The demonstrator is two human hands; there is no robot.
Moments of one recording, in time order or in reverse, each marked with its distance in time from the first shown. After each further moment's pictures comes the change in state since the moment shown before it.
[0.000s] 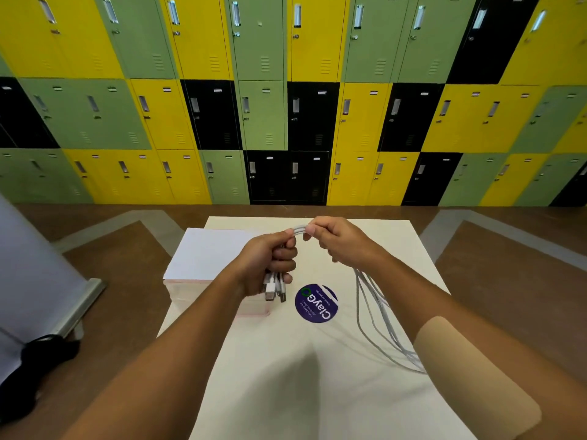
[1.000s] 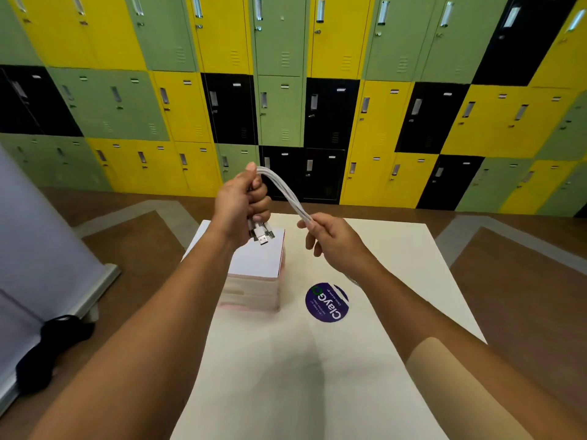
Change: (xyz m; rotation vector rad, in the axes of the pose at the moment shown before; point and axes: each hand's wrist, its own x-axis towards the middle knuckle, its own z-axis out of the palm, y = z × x) left_hand -0.010 0.068 -0.024 -0.129 0.243 0.529; right_hand 0.007 -0.015 0.039 0.057 0.123 -0.020
